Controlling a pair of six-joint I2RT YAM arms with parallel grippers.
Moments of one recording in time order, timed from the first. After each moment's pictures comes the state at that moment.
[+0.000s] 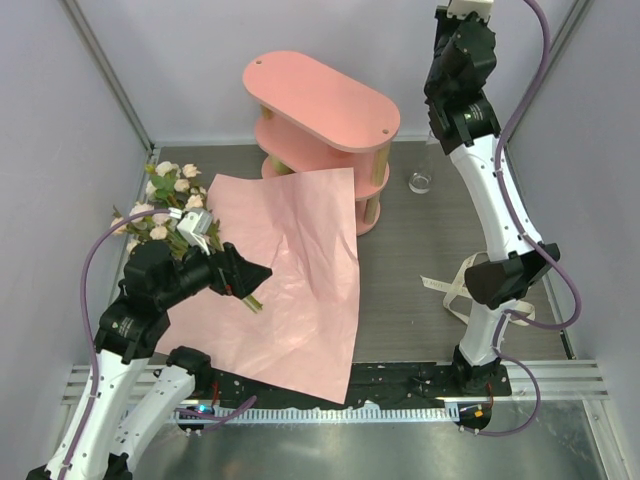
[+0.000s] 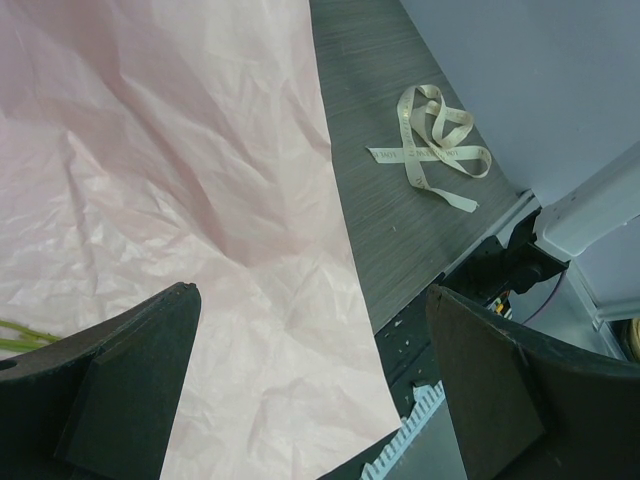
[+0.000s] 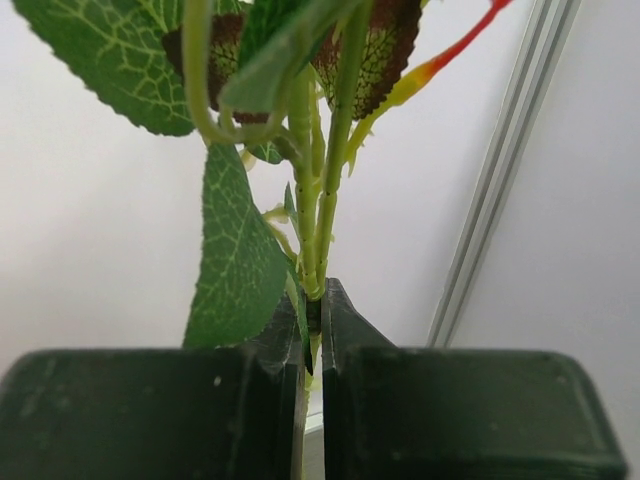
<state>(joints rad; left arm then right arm) -0.34 0.58 0.89 -0.63 0.46 -0.42 0.35 1.87 2.31 -0.03 0.68 -0.31</state>
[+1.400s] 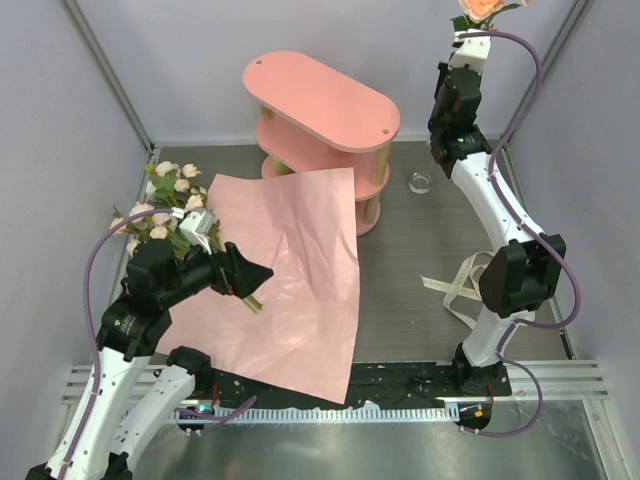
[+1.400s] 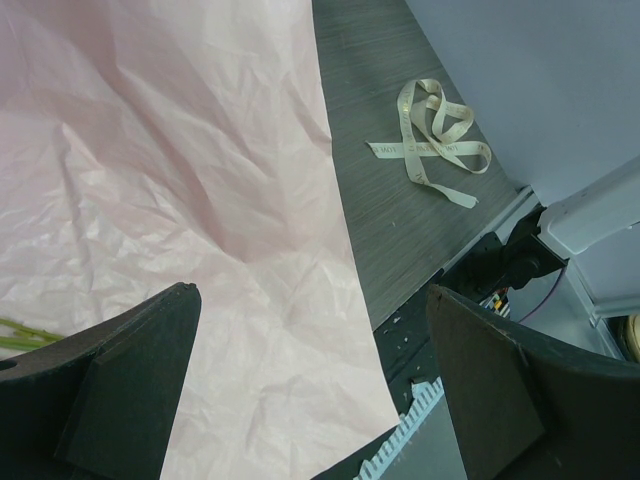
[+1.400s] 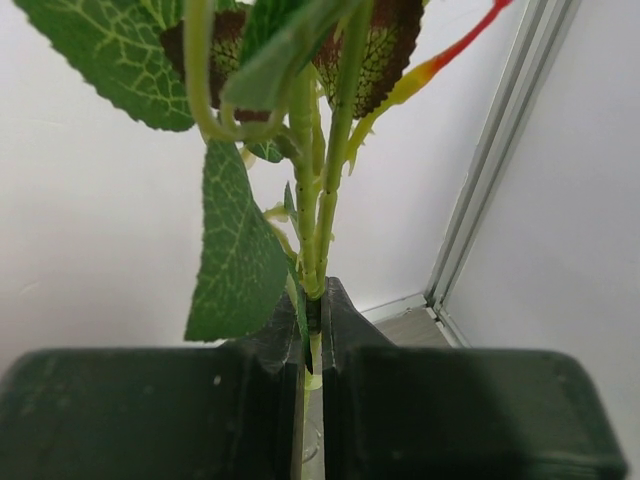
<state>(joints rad) -0.34 0.59 0.88 -0.63 0.47 -0.42 0.23 1.77 1.76 0.17 0.62 -0.12</state>
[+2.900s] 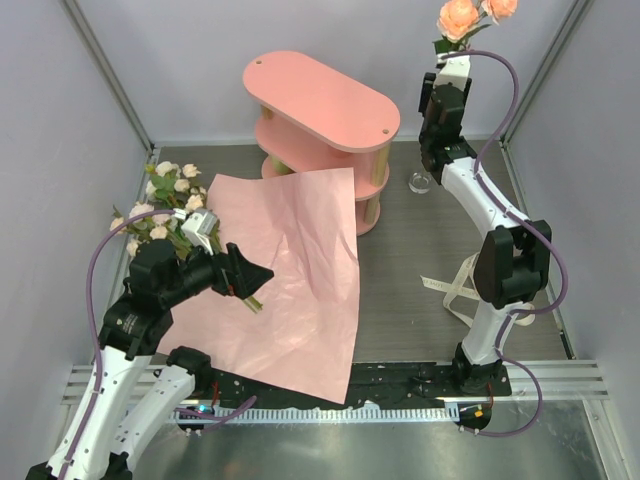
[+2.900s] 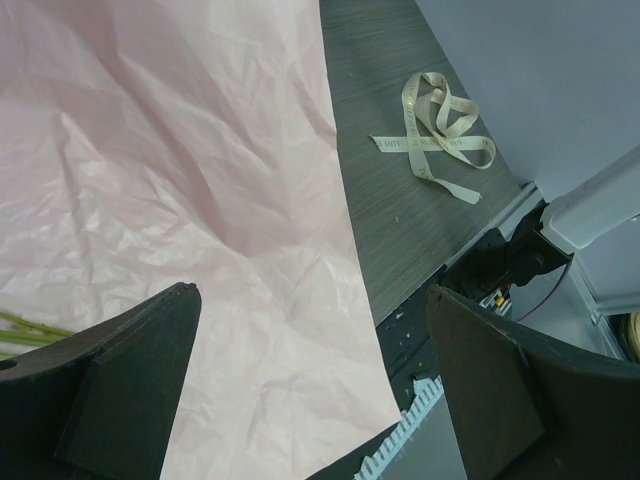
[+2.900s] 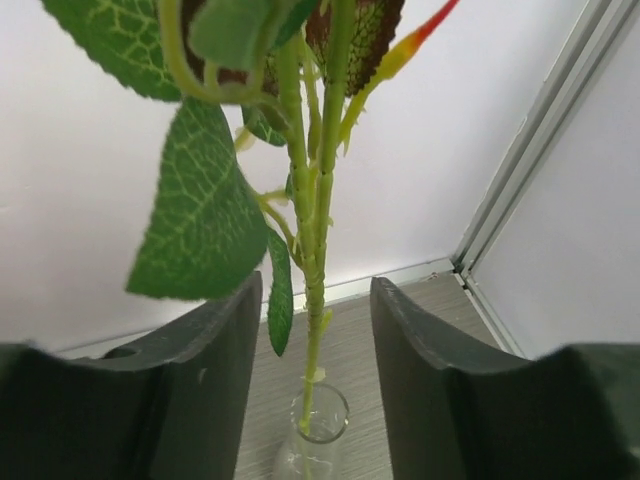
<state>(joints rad) -0.34 0.59 0.86 -0.63 0.47 -0.42 0.22 1.84 1.65 0.26 0.56 -0.09</state>
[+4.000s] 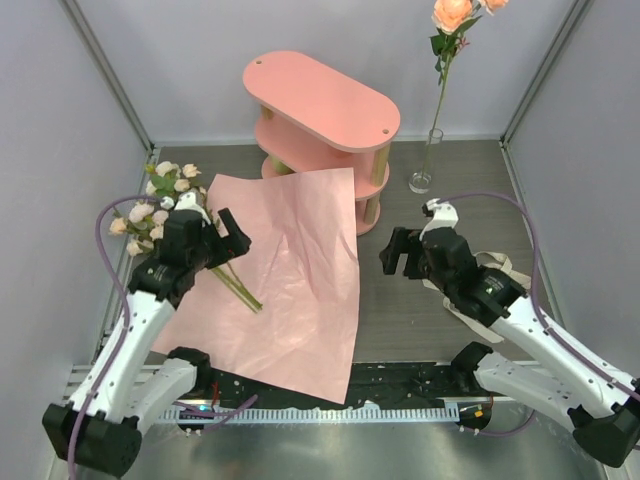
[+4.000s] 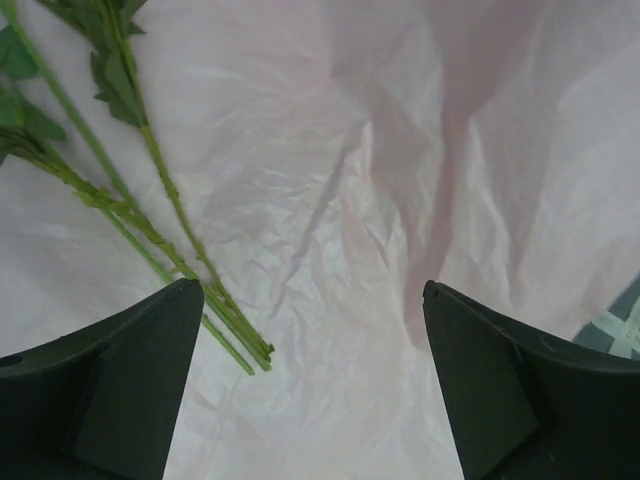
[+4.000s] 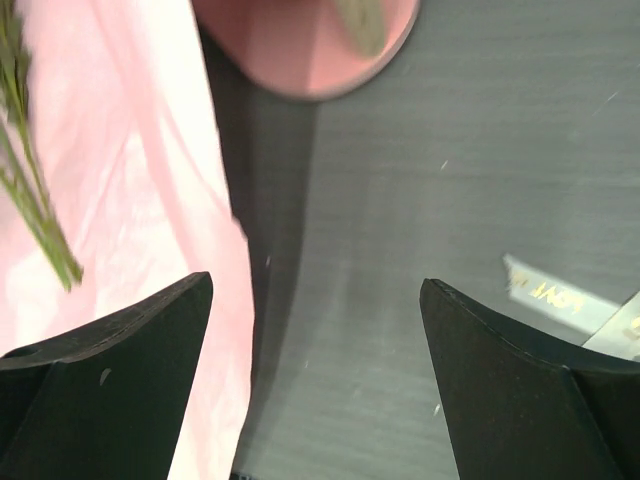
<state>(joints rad) -0.30 0.81 0.85 -0.62 -0.05 -0.57 0.65 0.84 0.84 -0.55 0.32 0.52</state>
